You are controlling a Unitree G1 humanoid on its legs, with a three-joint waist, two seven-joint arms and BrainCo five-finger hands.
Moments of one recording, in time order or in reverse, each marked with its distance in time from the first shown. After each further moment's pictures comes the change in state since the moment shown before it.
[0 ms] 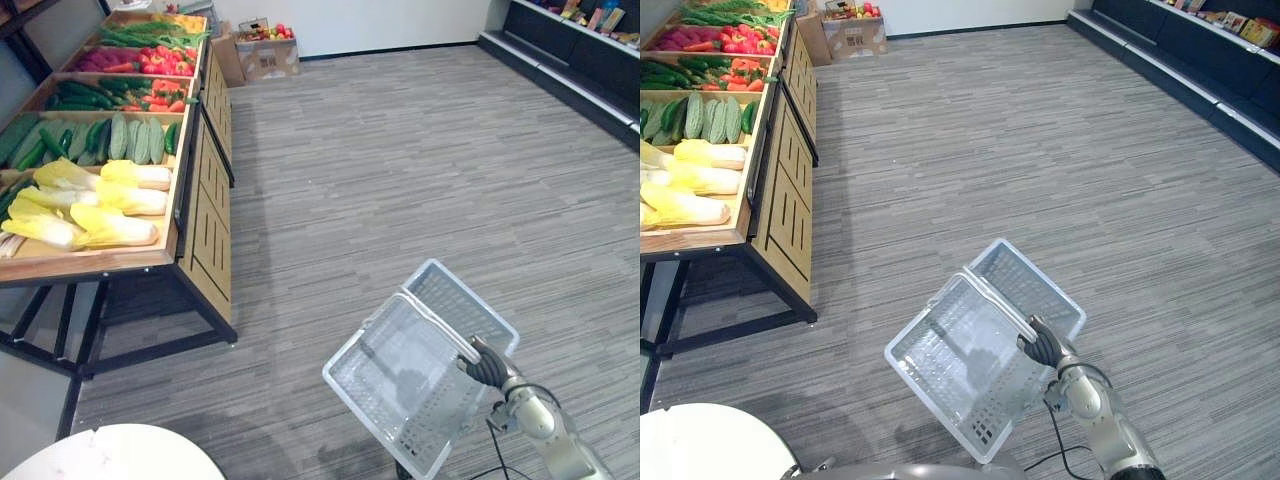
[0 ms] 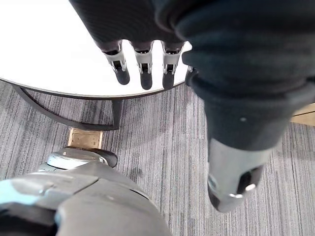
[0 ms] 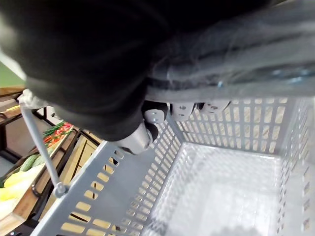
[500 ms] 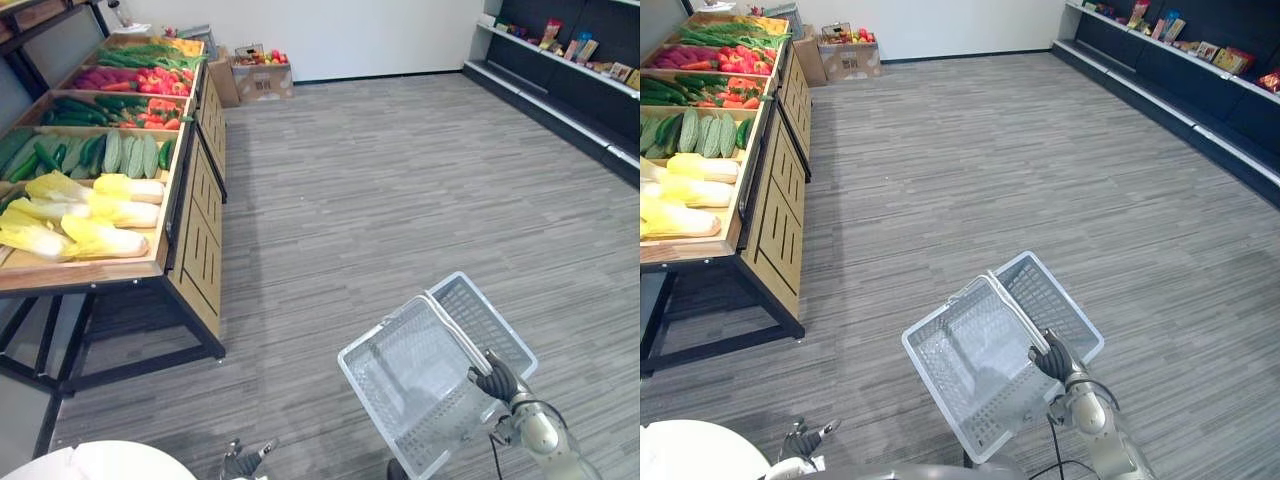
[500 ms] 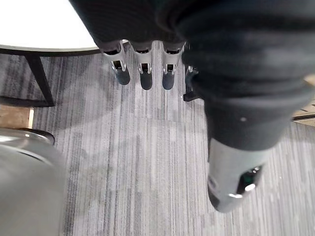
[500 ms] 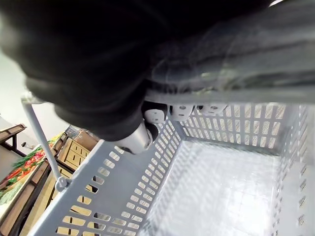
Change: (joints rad) left arm -0.024 0.000 -0.026 -0.099 0.026 -0.068 0.052; right arm 0.027 0.049 -0.070 0.050 0.009 0.000 -0.031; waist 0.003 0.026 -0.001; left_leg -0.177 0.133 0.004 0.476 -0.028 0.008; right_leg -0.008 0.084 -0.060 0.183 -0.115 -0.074
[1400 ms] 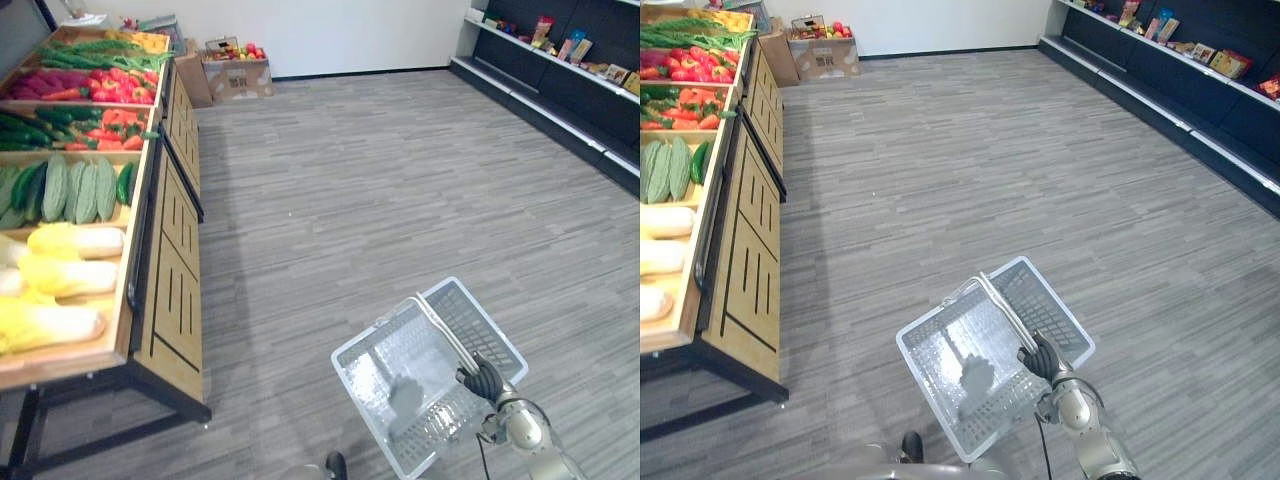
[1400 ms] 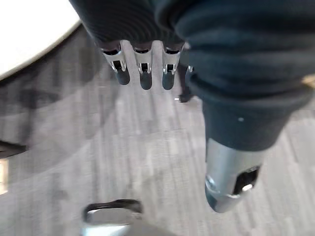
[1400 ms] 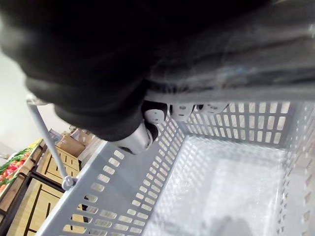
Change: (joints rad) left arm 0.064 0.033 0.026 0.004 0.147 0.071 -0.016; right arm -0.048 0.061 0.054 0.075 -0.008 0.011 -0.014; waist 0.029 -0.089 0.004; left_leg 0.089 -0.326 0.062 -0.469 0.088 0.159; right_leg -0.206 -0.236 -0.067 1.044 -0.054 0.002
